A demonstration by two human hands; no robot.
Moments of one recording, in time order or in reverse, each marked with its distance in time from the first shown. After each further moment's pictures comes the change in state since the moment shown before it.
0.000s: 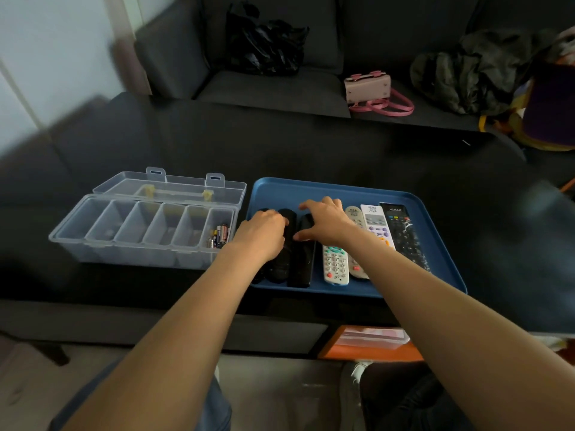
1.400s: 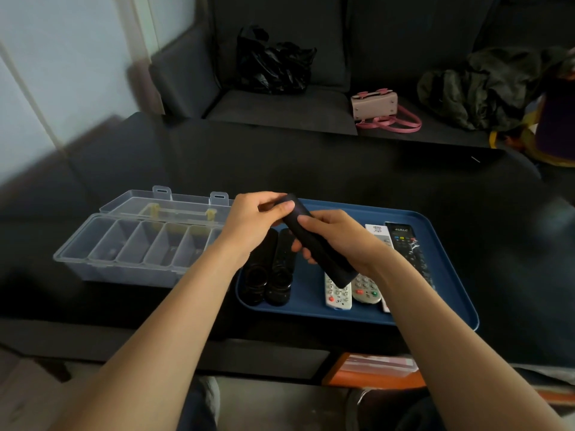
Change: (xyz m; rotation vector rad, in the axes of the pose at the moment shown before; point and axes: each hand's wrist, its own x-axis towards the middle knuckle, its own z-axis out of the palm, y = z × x) left_hand -0.003 -0.004 -0.038 -1.163 0.364 0.020; right_hand -0.038 -0.003 -0.032 1.118 -0.211 -0.152
